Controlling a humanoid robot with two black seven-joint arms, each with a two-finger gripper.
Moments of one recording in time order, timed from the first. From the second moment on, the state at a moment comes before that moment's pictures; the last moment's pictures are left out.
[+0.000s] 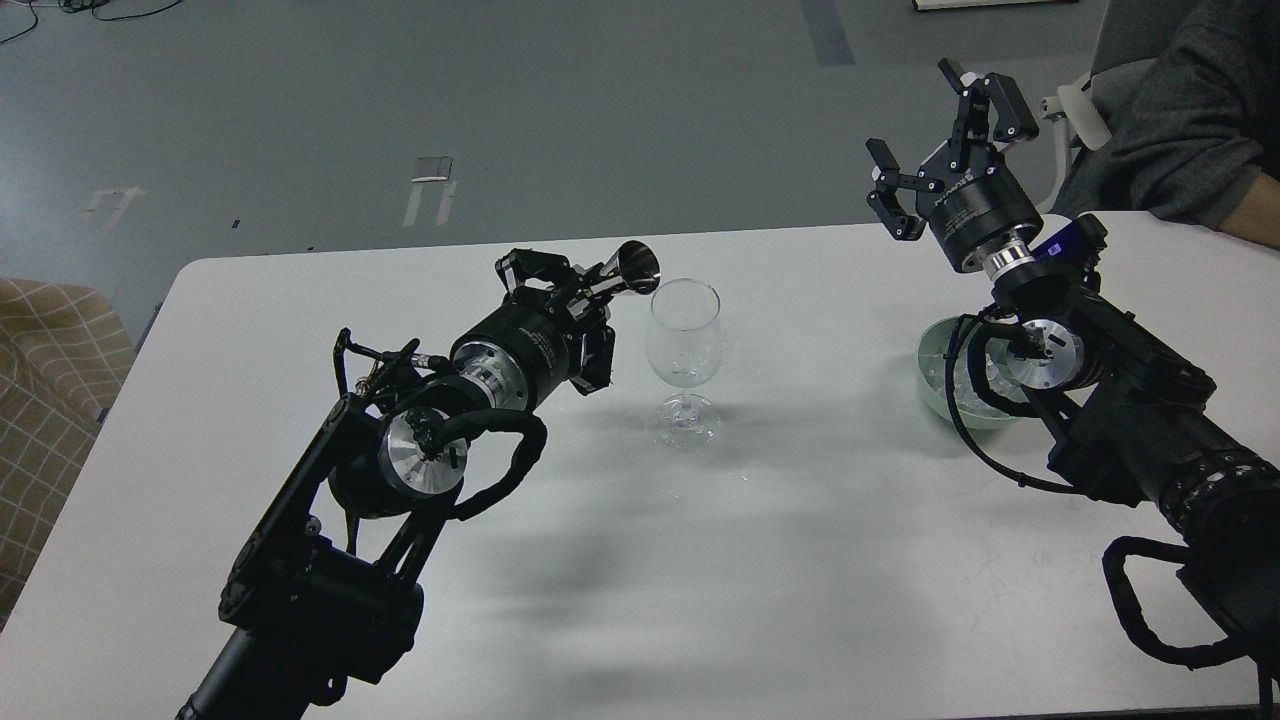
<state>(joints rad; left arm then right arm) -0.34 -0.04 -1.16 -1.58 0.58 0.40 0.41 0.84 -0.10 0.90 0.39 -0.37 0.49 0.49</state>
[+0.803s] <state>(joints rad) -0.34 -0.04 -1.12 -1.58 0.69 0.40 0.42 0.84 -0.10 0.90 0.39 -0.37 0.49 0.49</state>
